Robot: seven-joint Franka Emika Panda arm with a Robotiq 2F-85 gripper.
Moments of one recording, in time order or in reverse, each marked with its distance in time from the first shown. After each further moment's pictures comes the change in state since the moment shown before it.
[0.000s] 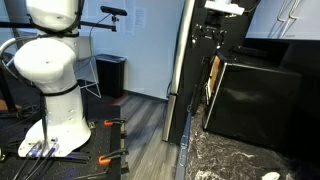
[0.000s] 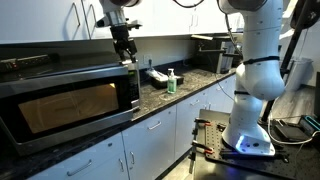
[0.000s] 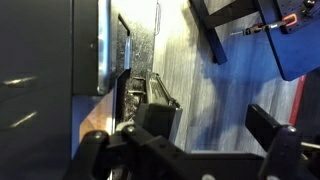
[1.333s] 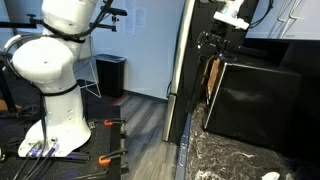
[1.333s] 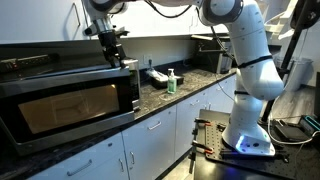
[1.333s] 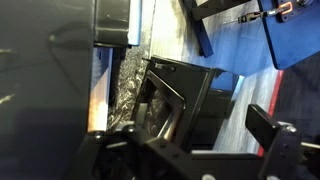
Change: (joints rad) arm -0.030 0.248 0.048 0.285 0.045 -0.118 -0.032
